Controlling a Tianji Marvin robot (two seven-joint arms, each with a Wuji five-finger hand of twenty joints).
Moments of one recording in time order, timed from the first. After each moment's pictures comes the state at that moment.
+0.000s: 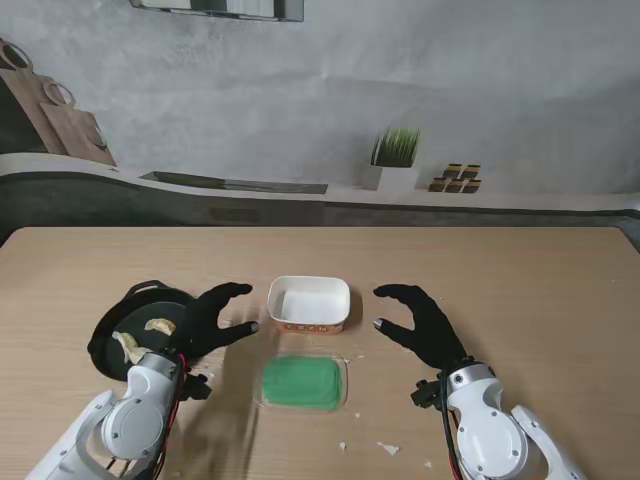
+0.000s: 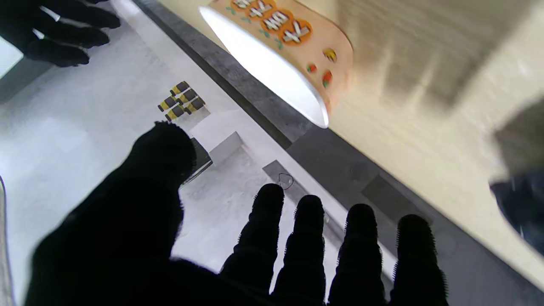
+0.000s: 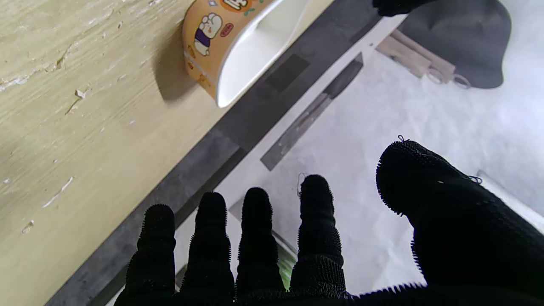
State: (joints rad) left arm 1.70 -1.15 -1.29 -1.60 0.50 -0.15 0.12; right arm -1.82 -1.15 1.31 -1.75 -0.36 -0.08 -0.18; left_hand 0.58 -0.42 0.52 -0.08 0.36 0.14 0.36 0.26 0.29 0.15 0.35 0.31 0.16 0.21 0.31 0.47 -0.07 0.29 0.56 0.46; right_hand 0.25 -0.46 0.91 -0.14 0.27 -0.19 0.73 0.24 0.21 -0.01 0.75 0.35 0.22 0.01 0.44 0.31 0.05 0.07 0.41 0.78
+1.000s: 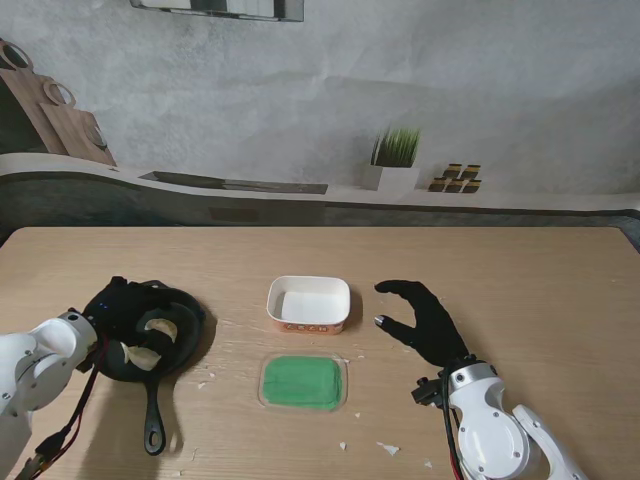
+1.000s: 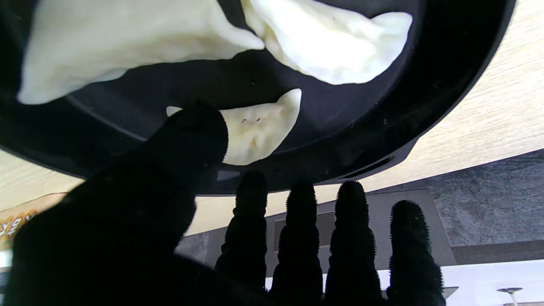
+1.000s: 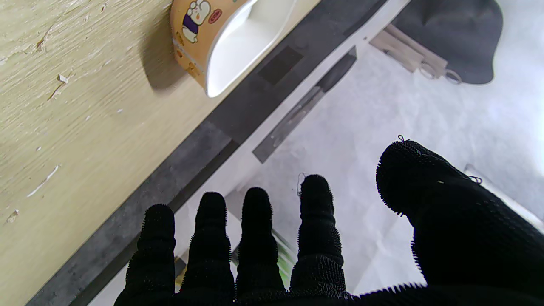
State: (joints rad) left arm 1.49 -0.97 -1.47 -1.33 1.23 -0.41 -0.11; right arm -1.82 -1.15 1.32 -1.77 -0.37 -0.09 -0.19; left_hand 0.62 -0.65 0.84 -0.08 0.39 -0.02 0.50 0.32 0.35 0.08 0.48 0.42 0.29 0.14 0.48 0.55 -0.03 0.26 0.78 0.46; right_hand 0.25 -0.46 0.91 -0.14 0.27 -0.19 0.73 0.24 0.21 -0.01 0.75 0.35 0.22 0.01 0.44 0.31 0.05 0.07 0.41 0.78
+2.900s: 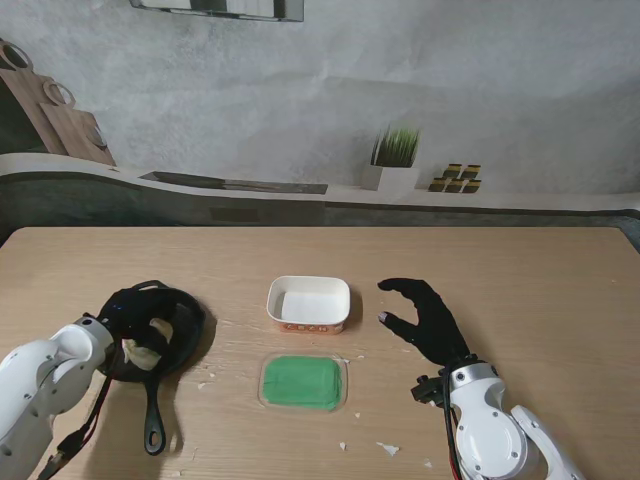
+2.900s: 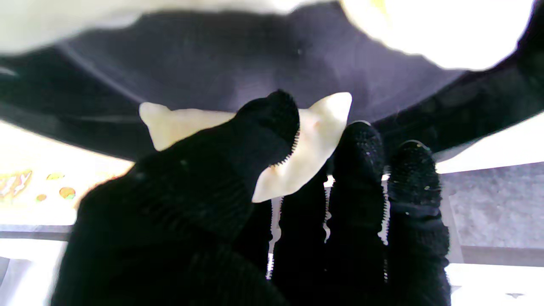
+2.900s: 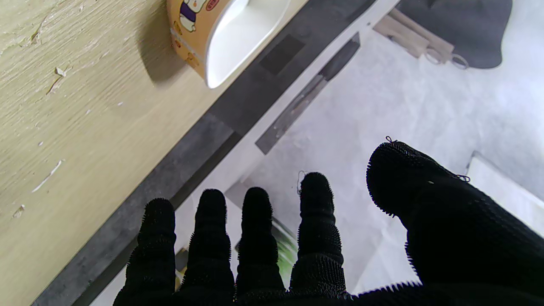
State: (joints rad) left arm 1.46 -1.00 -1.39 -1.25 1.14 -0.37 0.03; right arm -1.82 -1.16 1.31 -1.77 -0.35 -0.07 -0.22; left_hand 0.90 -0.82 0.96 -0.08 0.62 0.02 0.97 0.66 0.90 0.14 0.48 1.00 0.94 0.19 0.80 1.07 0.51 0.31 1.24 0.61; right_hand 0.26 -0.46 0.96 -0.14 0.29 -0.20 0.74 0.24 0.21 -0.01 0.75 0.35 0.23 0.01 0.47 0.31 0.09 0.07 0.42 0.78
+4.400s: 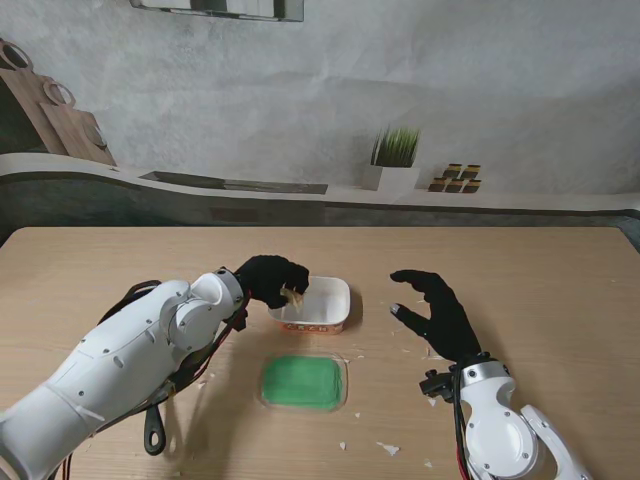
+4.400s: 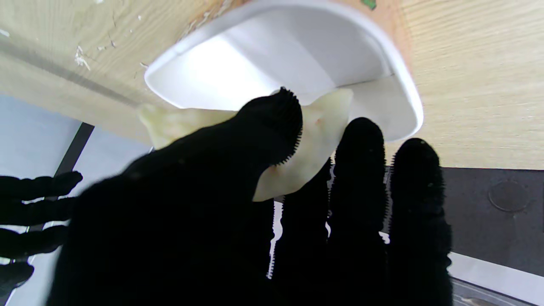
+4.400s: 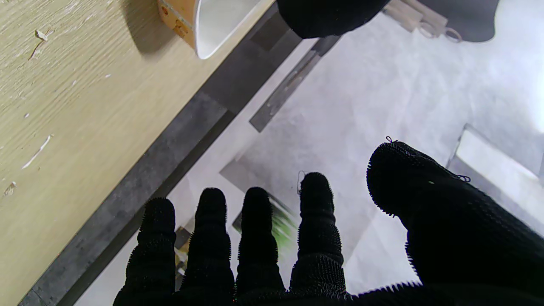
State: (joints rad) left arm 0.98 -1.12 -0.70 -1.14 0.65 -0.25 -0.03; right arm -1.83 -1.17 1.36 -1.78 -0.32 -0.12 -0.24; left_hand 0.89 -0.86 0.99 -0.08 0.66 0.05 0.94 0.65 0.95 0.16 0.44 1.02 0.98 0.21 0.74 1.10 0.53 0.34 1.20 0.61; right_hand 0.26 -0.46 0.96 -0.14 0.29 -0.20 0.74 0.24 0.21 -0.01 0.75 0.36 0.24 0.01 0.47 0.31 0.10 0.08 0.42 0.78
